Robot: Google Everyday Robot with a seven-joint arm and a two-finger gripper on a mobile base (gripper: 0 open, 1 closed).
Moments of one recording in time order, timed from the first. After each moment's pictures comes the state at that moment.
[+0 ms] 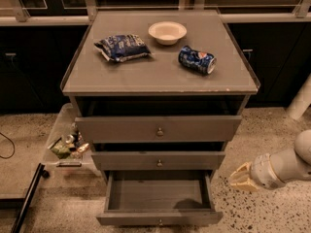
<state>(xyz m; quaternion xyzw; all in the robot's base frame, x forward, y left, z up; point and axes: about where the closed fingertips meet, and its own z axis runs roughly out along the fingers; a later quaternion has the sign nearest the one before) 0.430 -0.278 0.585 -0.54 0.78 0.20 0.23</state>
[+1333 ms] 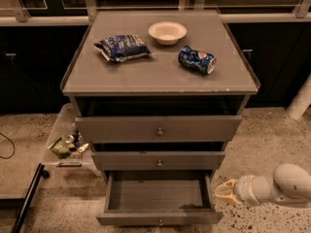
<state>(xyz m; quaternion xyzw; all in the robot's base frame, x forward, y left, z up) 0.446 -0.263 0.460 -0.48 0.80 0.21 0.28</state>
